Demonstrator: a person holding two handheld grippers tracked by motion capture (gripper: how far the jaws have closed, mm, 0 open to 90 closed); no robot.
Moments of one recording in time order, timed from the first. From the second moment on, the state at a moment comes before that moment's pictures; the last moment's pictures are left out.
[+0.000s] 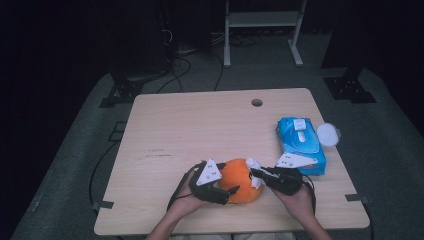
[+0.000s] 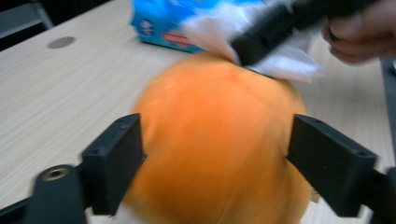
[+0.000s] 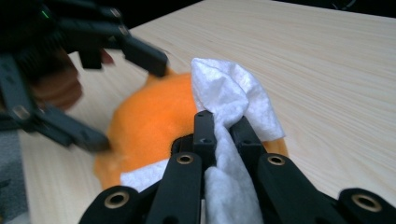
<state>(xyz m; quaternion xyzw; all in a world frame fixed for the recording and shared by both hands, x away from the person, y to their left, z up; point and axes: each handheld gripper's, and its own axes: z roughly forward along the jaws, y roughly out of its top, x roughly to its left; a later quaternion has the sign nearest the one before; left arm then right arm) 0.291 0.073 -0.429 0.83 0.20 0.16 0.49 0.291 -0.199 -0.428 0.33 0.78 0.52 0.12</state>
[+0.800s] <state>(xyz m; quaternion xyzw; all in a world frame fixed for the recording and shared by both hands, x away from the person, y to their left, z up) 0.297 0.073 -0.445 0.83 0.22 0.12 0.49 0.280 -0.183 -0.423 0.29 0.80 0.52 0.10</state>
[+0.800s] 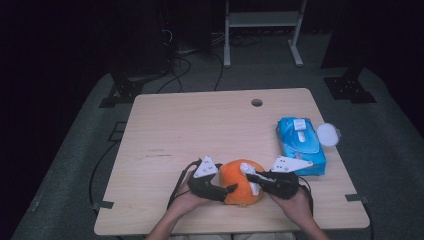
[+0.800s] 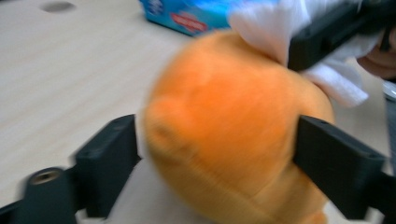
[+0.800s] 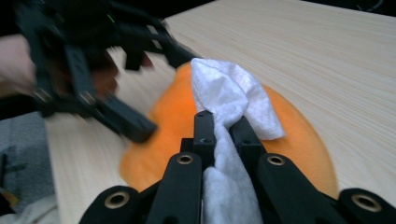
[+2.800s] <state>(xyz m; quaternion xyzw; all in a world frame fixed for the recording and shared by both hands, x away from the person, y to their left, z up) 0.292 0.062 -0.436 0.83 0.22 0.10 0.50 0.276 -0.183 -0.418 0.28 0.79 0.53 0.11</state>
